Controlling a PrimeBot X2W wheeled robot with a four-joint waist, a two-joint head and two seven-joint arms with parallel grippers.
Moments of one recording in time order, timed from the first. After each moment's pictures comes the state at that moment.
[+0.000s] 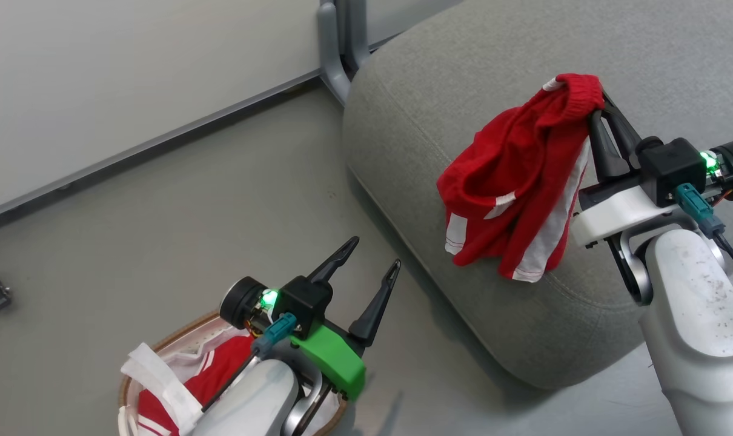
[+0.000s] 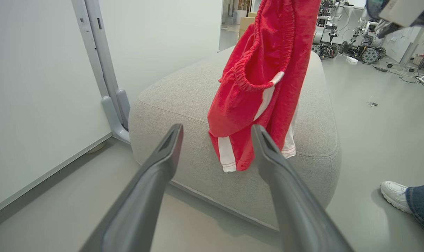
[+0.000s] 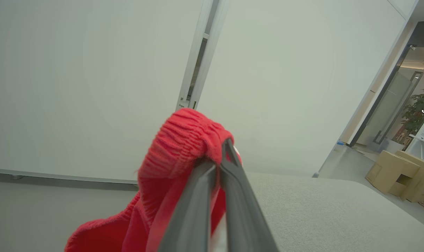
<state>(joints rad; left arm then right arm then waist) -0.41 0.14 -0.74 0.41 -0.40 -0.10 -0.26 -0.54 -0.17 0.09 0.30 -0.02 0.13 -0.26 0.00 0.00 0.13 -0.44</state>
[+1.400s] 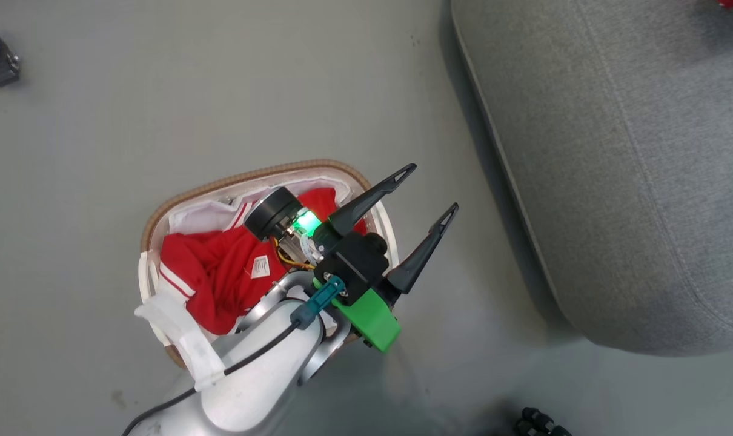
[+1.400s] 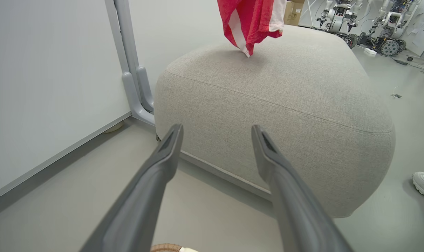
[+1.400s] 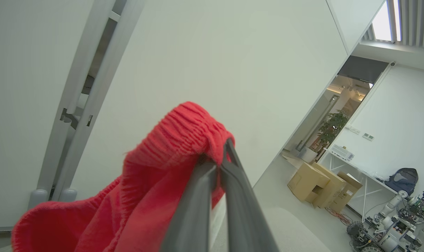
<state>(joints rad) -0.61 0.16 -0.83 0.25 -0.24 -0.11 -0.22 -1.22 -0.62 -0.17 0.64 -0.01 0.13 -0.17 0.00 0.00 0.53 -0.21</state>
